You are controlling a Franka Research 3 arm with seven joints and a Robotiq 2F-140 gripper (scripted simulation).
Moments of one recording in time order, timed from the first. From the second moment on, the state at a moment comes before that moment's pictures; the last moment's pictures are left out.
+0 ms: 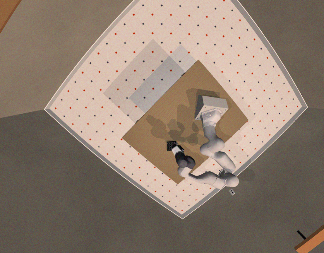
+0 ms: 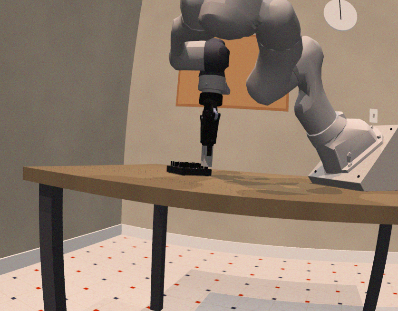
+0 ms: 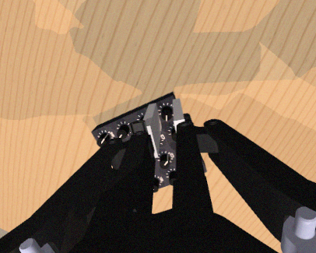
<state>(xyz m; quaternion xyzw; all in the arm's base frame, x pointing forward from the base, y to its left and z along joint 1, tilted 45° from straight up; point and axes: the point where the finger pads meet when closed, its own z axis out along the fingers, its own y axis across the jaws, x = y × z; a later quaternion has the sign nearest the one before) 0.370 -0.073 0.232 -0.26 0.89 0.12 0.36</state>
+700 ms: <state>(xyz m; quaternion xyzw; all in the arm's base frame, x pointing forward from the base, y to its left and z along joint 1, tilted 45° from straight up) 0.370 -0.073 0.232 -0.26 0.89 0.12 0.36</state>
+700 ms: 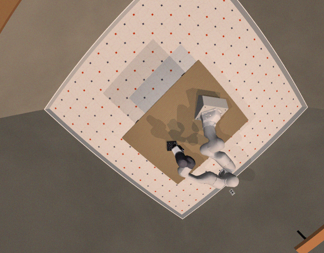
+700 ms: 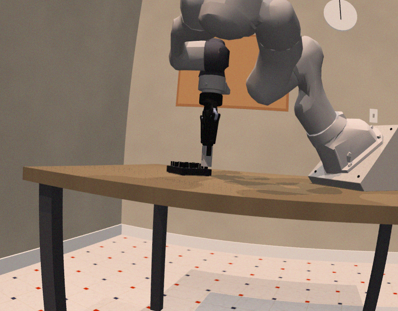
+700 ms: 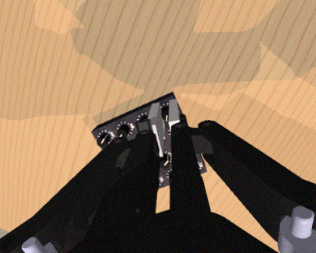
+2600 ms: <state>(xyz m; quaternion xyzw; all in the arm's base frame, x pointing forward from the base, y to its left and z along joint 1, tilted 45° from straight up) 0.370 -0.073 0.232 -0.44 0.81 0.04 0.38</state>
